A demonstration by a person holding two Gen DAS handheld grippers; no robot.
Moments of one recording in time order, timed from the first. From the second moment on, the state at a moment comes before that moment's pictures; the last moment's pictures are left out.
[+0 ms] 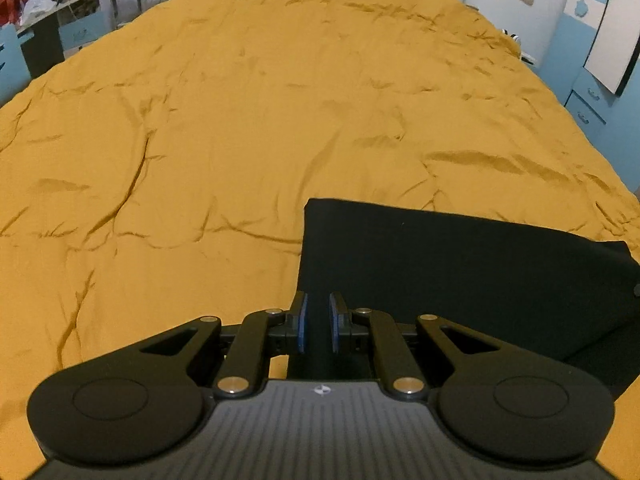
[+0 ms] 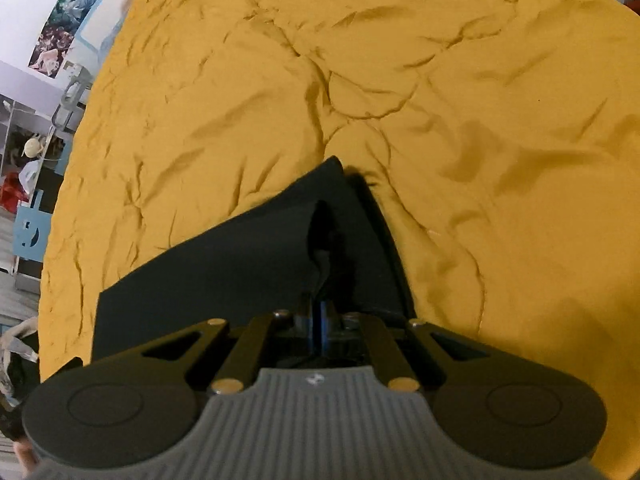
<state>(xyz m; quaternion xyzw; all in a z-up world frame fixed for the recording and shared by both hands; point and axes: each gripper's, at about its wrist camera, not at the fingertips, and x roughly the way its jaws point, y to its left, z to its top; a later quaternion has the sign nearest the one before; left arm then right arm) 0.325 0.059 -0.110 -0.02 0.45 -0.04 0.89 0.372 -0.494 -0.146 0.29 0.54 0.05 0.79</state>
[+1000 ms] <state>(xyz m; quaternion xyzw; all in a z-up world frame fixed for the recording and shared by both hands) 0.323 0.069 -0.113 -0.04 0.46 -0.03 0.89 0.388 -0.454 -0.123 0.13 0.51 0.06 0.85</state>
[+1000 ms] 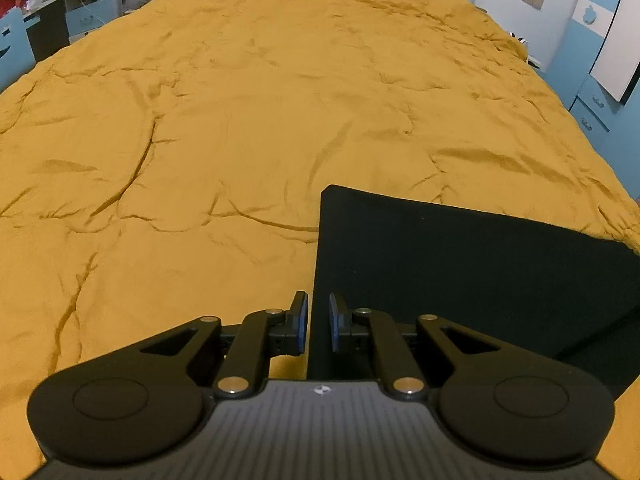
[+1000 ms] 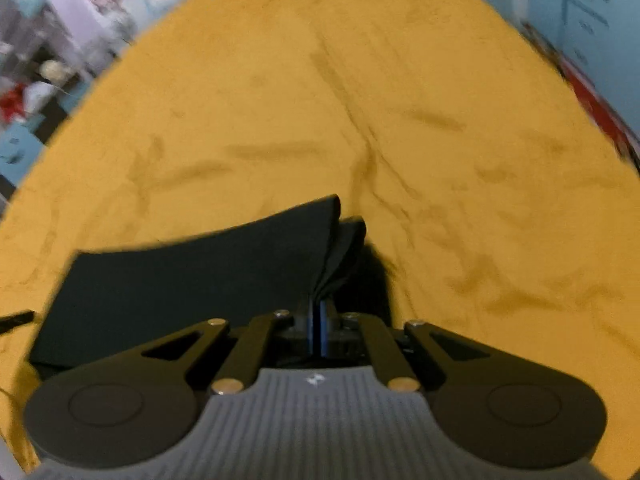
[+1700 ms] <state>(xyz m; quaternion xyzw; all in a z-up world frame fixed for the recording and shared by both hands) 0.409 0.055 -0.138 -0.04 0.44 -0.07 0.89 0.403 -0.435 -0.133 0.12 0.45 0.03 0.89</state>
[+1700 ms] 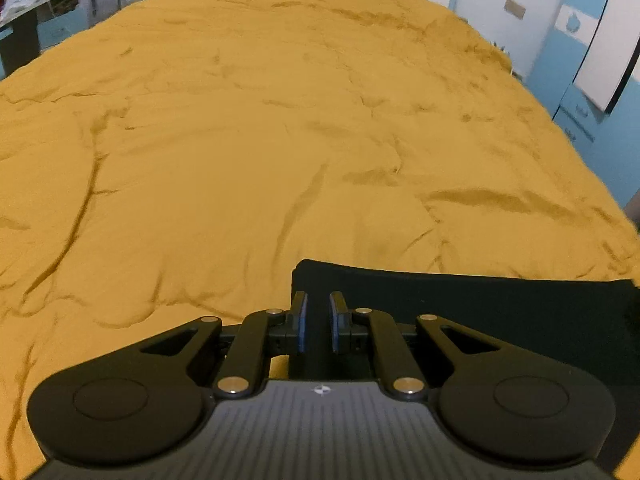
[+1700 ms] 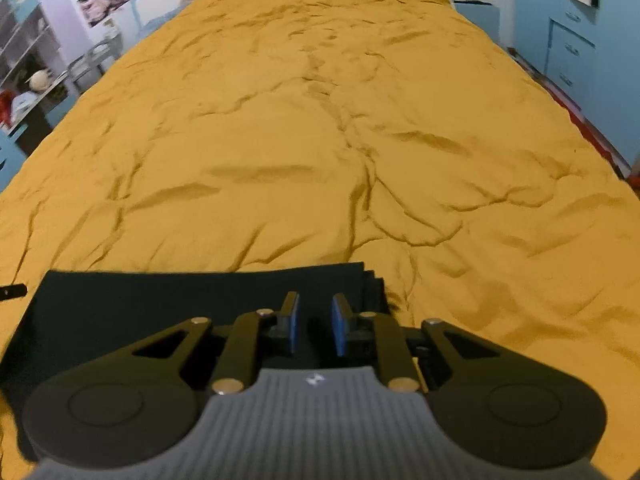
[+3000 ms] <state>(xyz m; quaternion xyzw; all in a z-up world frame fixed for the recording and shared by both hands) 0.253 0.060 -0.139 0.02 0.48 -0.02 0.88 0.255 -0.353 -0.144 0.06 0.42 0.03 0.90</state>
